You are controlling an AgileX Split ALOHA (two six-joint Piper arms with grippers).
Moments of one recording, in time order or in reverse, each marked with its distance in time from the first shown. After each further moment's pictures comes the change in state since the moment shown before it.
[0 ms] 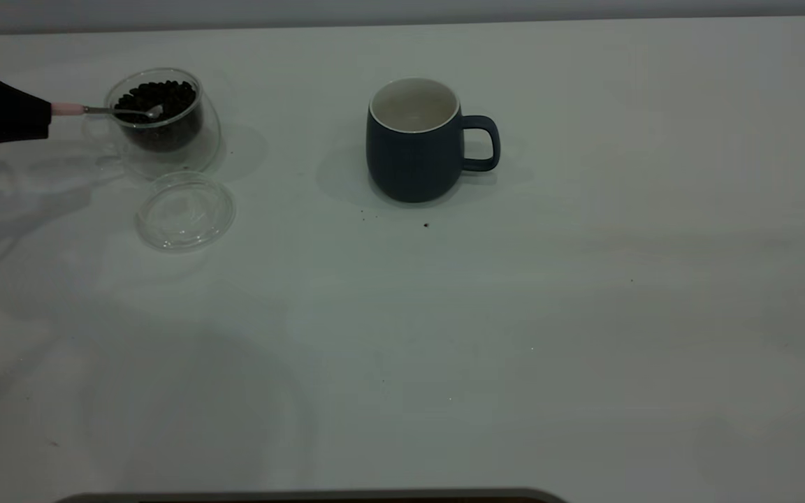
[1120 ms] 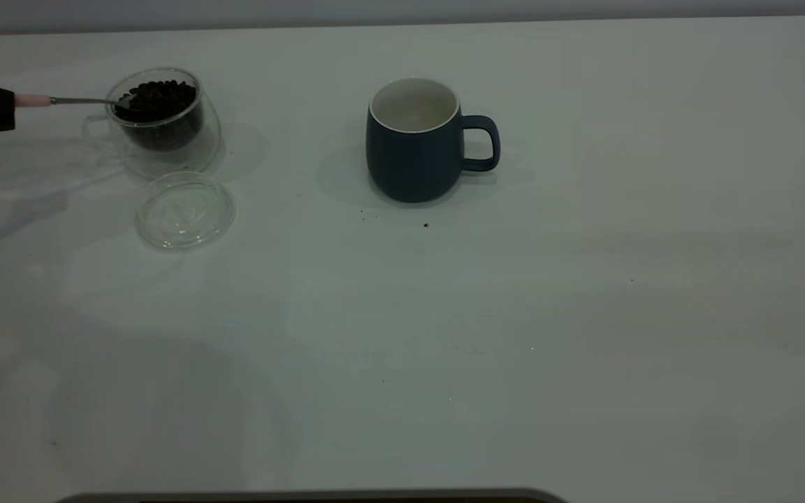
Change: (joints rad) left arm 0.073 0.005 -0.001 0.000 0.105 -0.055; right arm 0.000 0.000 0.000 0.000 0.000 0.000
